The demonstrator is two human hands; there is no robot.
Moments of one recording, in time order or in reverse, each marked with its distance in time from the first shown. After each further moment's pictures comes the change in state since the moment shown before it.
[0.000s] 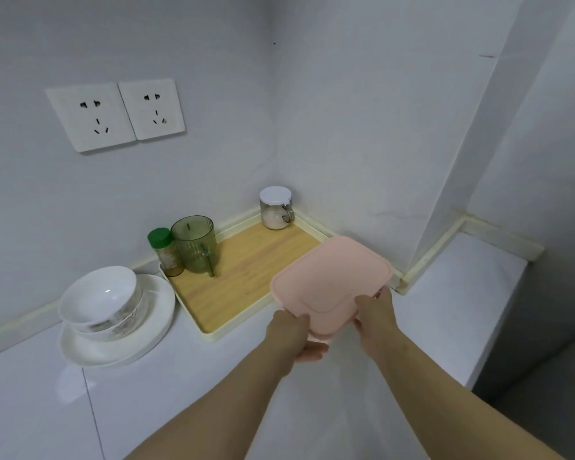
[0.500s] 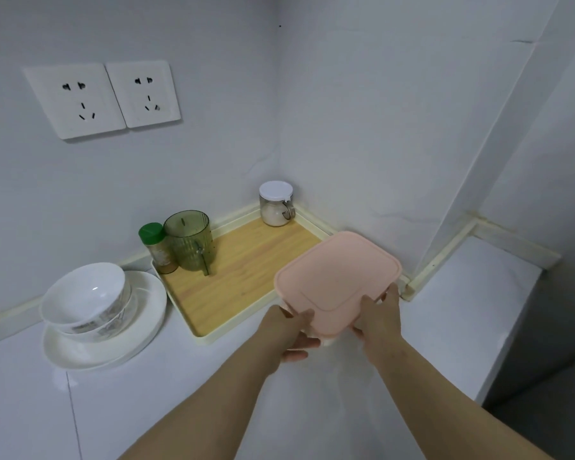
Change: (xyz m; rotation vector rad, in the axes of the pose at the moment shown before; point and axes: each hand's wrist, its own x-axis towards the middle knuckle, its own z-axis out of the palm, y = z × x) left_hand 0.020 0.008 -0.007 -0.039 -0.051 -0.033; right_hand 0.016 0.005 0.004 -0.146 0.081 0.022
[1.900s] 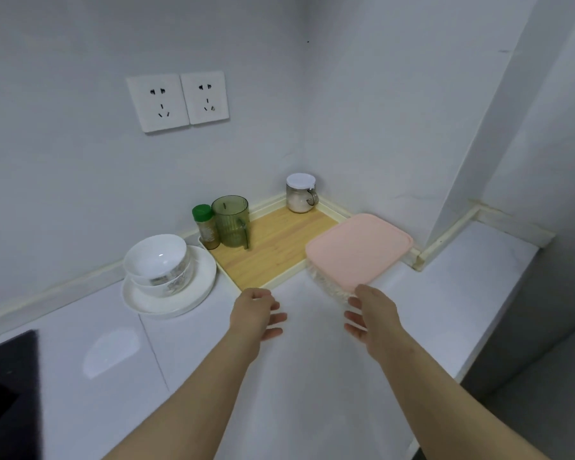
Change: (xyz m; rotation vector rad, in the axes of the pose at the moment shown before) left_hand -0.086 -0.042 -0.072 -0.199 0.330 0.069; right_hand -0.123 0.004 0.002 0.050 -0.127 0.218
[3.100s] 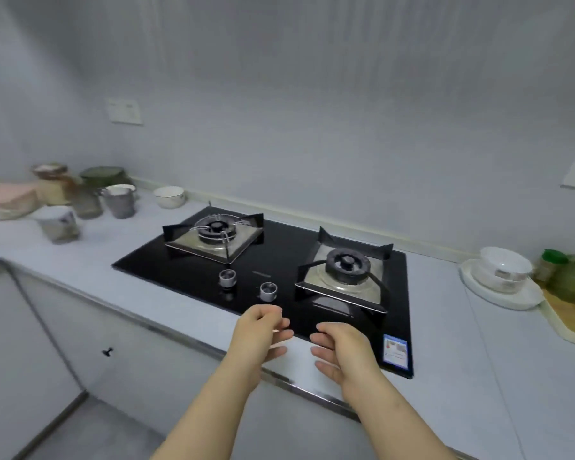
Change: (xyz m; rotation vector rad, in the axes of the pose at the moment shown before) left_hand -0.404 -0.236 -0.320 -0.550 0.793 0.182; right_hand -0.436 0.253 0.091 -0.626 -1.013 0.036
